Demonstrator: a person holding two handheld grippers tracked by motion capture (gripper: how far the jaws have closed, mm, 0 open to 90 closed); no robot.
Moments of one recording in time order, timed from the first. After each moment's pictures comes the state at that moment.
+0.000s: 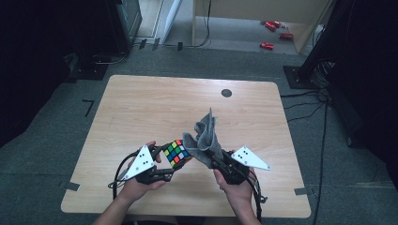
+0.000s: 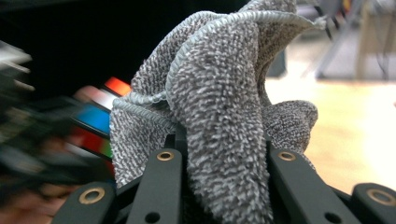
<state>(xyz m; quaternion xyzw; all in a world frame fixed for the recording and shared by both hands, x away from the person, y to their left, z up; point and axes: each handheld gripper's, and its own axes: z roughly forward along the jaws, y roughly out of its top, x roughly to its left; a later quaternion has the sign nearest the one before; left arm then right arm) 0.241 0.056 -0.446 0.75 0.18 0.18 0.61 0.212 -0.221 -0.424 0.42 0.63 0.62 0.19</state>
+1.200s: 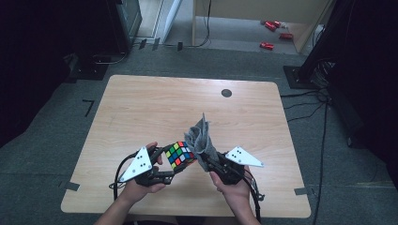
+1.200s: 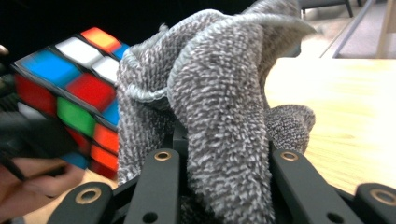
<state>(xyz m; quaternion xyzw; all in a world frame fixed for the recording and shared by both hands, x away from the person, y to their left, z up) 0.235 0.058 -0.434 0.72 0.16 0.16 0.65 0.219 -0.216 -0.438 0.42 0.66 0.60 0.16</state>
